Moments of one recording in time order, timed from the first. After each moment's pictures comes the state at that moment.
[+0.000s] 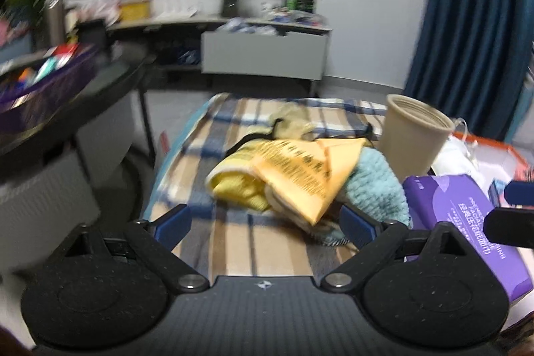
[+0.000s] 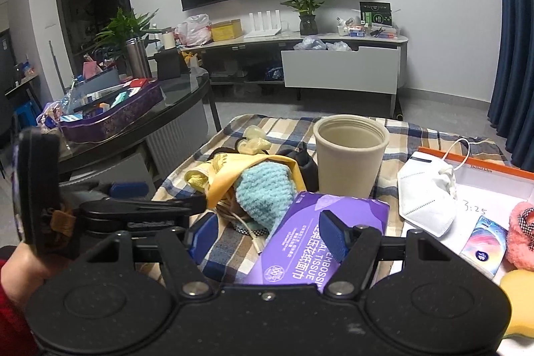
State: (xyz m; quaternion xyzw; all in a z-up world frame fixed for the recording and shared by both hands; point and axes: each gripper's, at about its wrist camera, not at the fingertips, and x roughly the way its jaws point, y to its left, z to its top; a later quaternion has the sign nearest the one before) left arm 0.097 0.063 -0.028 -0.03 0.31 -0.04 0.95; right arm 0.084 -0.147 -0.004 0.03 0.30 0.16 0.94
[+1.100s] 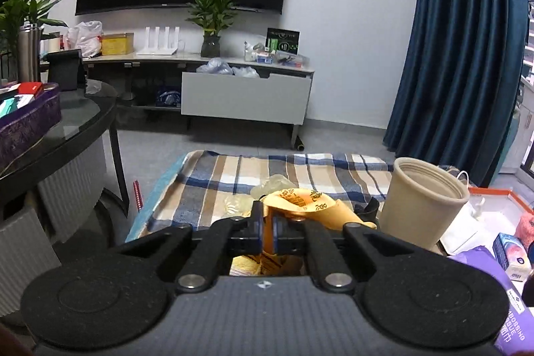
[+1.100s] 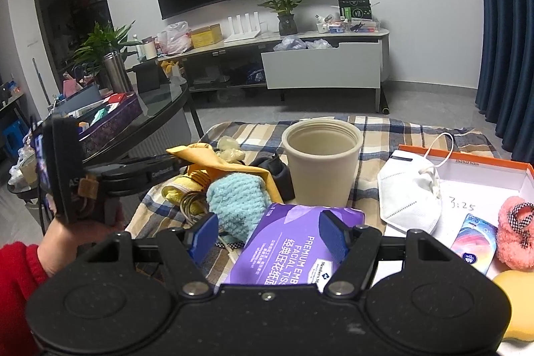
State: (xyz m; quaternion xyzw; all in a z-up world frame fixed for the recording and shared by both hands) left arm 0.153 0.050 -0.028 -0.03 0.23 -0.07 0.97; right arm 0.099 -0.168 -0.003 0.06 0.30 0.14 0.94
